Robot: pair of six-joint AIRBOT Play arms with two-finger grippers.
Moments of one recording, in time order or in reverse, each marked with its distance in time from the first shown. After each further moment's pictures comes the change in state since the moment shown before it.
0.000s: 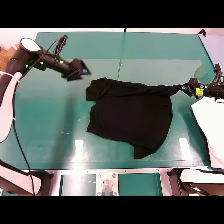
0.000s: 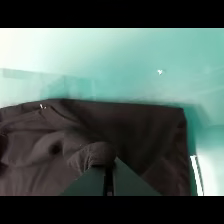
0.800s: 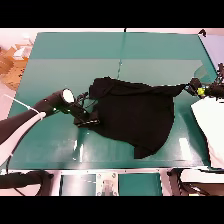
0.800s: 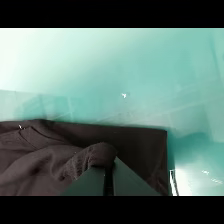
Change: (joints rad) left arm -0.355 0.237 -0.746 0.196 0.445 -0.312; right arm -0.008 -0.004 0.004 -0.040 -0.099 -0.010
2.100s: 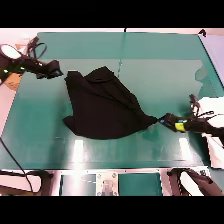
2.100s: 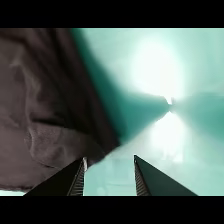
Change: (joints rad) left arm 0.531 -0.098 0.592 0.001 -0.146 0.300; right arm 0.253 0.626 -0.597 -0.267 0.115 0.380
